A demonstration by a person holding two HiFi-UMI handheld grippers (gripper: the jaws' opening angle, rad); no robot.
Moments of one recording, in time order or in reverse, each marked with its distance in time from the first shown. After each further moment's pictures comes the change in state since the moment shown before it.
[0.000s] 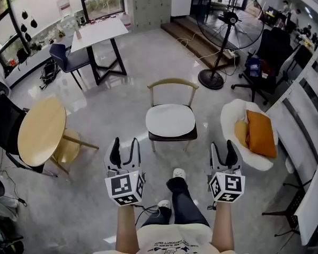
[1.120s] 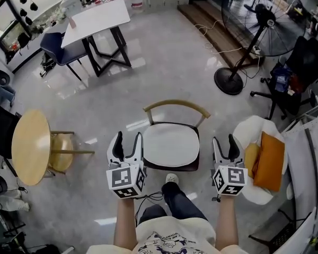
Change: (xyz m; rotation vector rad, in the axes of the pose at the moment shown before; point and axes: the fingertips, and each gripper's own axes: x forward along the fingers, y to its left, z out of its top) left arm 0.454 -0.005 -0.030 -0.057 0.162 0.079; right arm 0.475 -0.113 -0.028 -0.008 0.179 0.155
